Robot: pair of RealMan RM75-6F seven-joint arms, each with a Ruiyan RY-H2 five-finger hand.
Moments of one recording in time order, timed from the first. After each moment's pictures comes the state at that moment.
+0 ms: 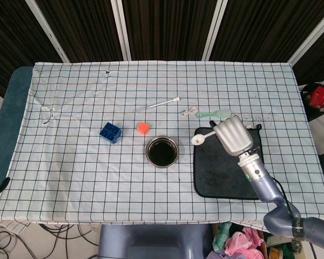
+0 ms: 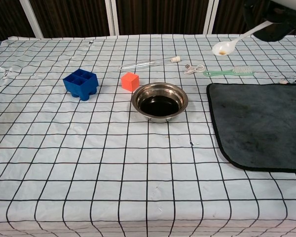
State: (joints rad) left arm -0.06 -1.08 -0.09 -1.60 1.45 1.56 -0.06; right arm 0.67 -1.31 0.27 -1.54 -1.41 1.11 -0.60
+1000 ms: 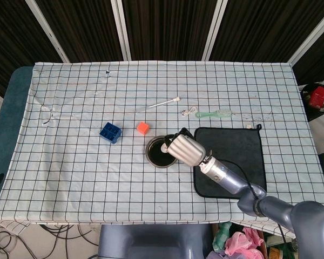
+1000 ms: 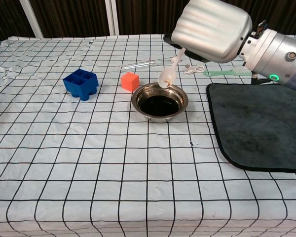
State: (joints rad) left arm -0.06 -1.11 -0.13 -1.59 1.36 1.54 -0.01; right arm 0.88 -1.67 0.12 -0.97 -1.84 1.31 -0.69
